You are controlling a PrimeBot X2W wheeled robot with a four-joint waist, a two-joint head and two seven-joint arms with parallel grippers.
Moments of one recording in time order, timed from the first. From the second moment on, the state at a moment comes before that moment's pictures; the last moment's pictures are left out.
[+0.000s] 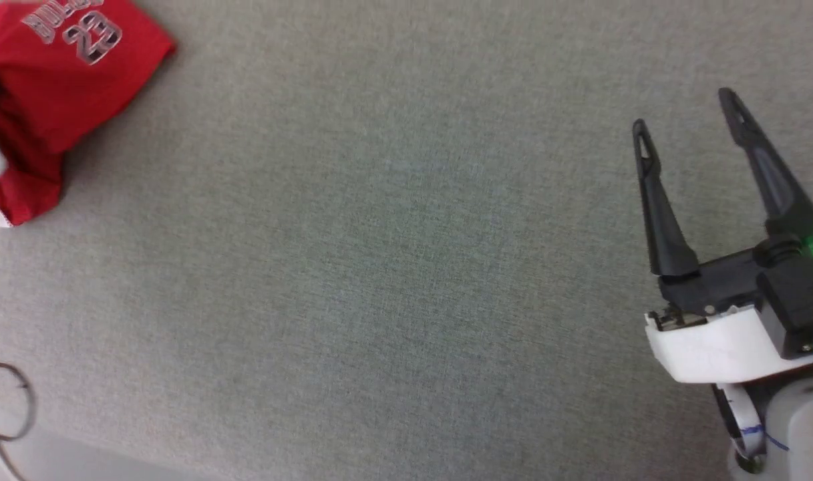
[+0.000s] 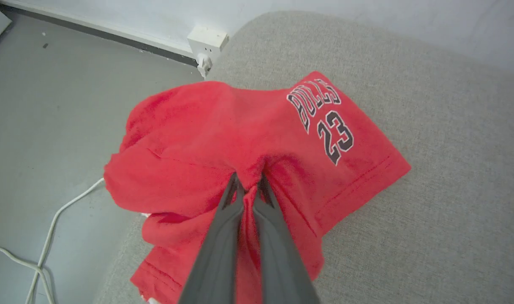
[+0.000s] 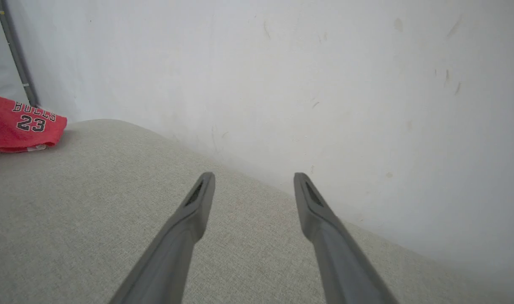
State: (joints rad) left arm -0.95 0.67 -0.31 0.81 -0.86 -0.12 0.35; right arm -0.21 -0.10 0.11 -0.47 -0.18 0.13 0.08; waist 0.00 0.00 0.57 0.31
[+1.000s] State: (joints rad) left arm -1.16 0.62 -0.43 0.26 -0.87 -0.08 0.56; right arm -0.09 -0.05 0.01 -0.24 0.05 0.13 -0.17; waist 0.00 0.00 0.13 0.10
